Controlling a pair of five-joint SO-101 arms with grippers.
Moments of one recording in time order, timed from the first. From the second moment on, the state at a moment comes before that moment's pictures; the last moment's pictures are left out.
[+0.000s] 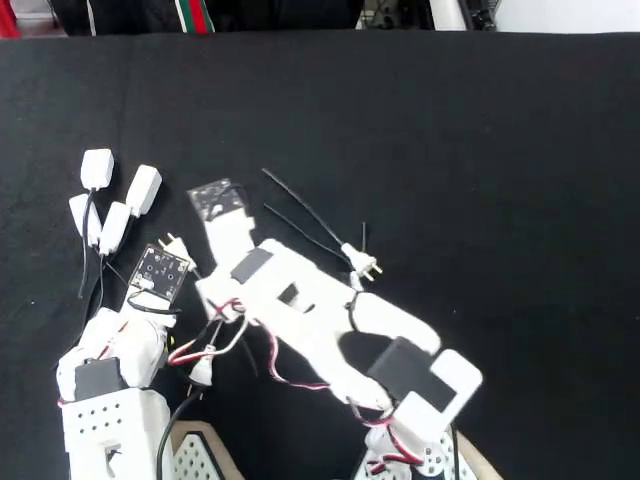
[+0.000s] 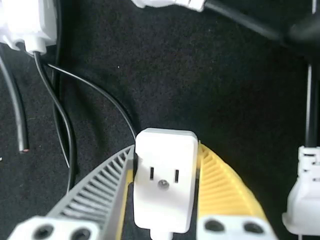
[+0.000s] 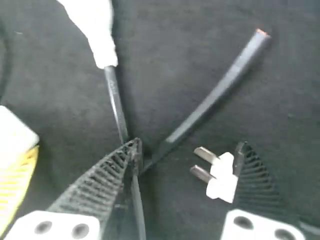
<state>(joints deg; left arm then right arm) -20.8 -84.9 91.9 61.5 -39.0 -49.0 8.5 29.4 44.3 -23.2</state>
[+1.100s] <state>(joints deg) -27.4 -84.9 91.9 61.2 -38.2 -55.5 -2.8 36.6 42.2 -23.5</state>
